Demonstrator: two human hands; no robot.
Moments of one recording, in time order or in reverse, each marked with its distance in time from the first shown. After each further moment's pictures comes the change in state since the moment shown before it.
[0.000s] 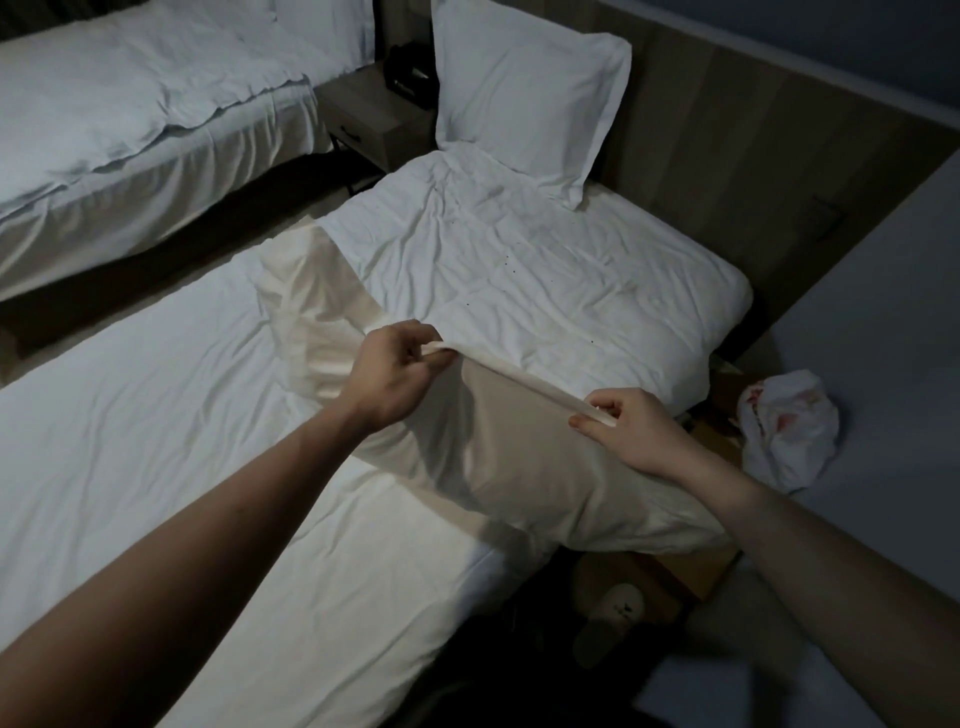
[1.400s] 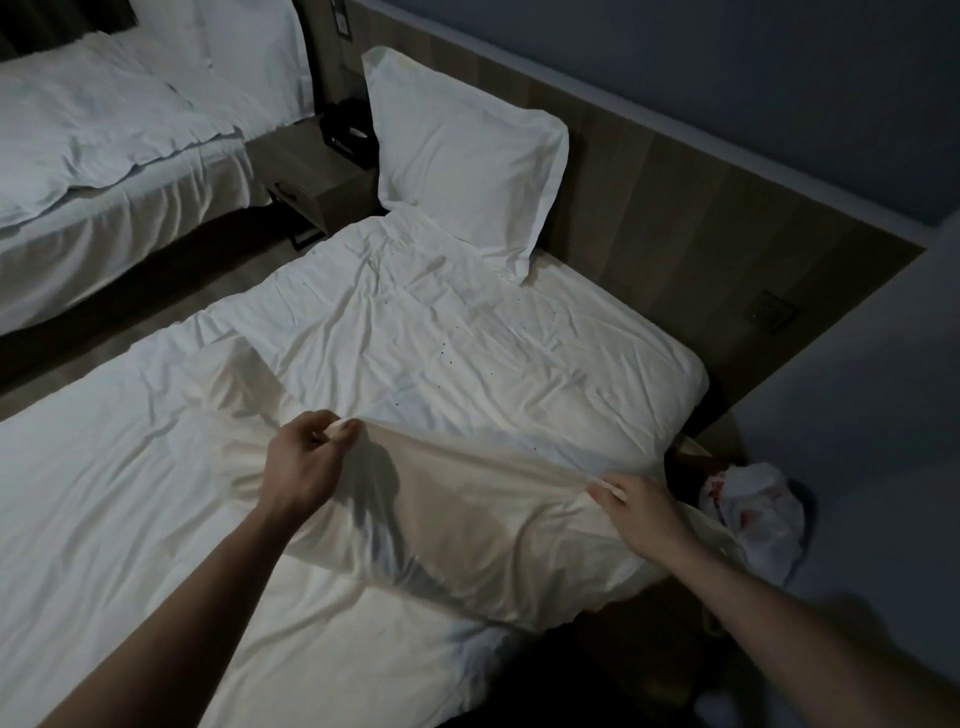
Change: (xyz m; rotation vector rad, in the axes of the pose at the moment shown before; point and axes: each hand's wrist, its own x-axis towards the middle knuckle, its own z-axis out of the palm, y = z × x) left_hand 0.201 -0.017 0.071 -0.069 0.218 -0.347; right_hand 0.163 0.146 -0.123 -0.172 0.145 0.167
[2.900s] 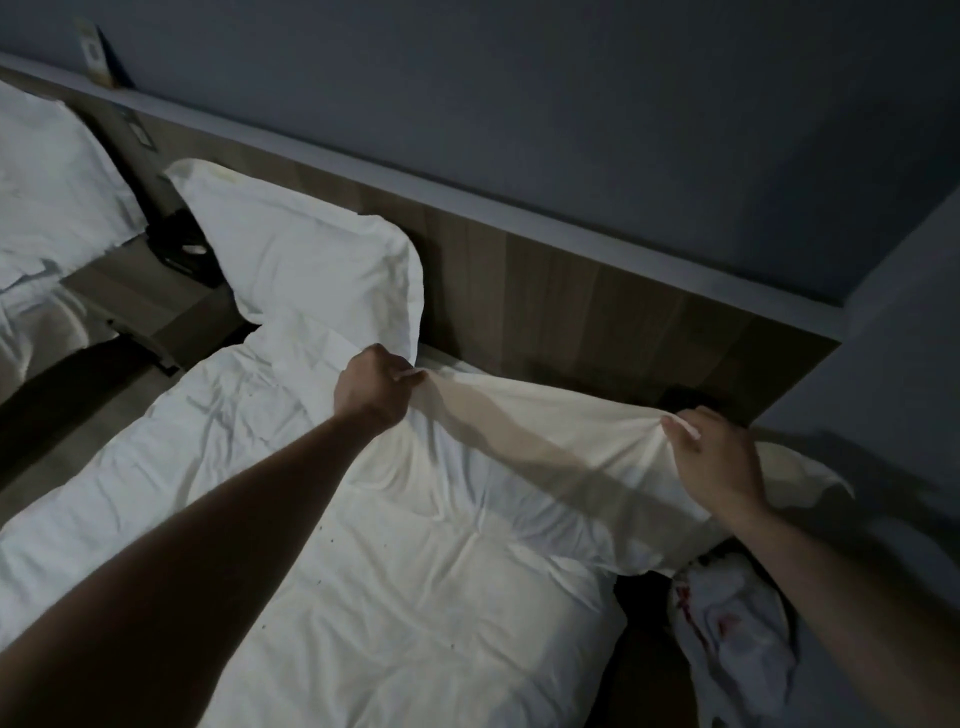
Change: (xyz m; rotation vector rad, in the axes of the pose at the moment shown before) left_hand 0.325 0.307 0.326 0.435 -0.171 0.415; right_hand 0.286 0.152 -0.252 -0.052 0.572 0.143
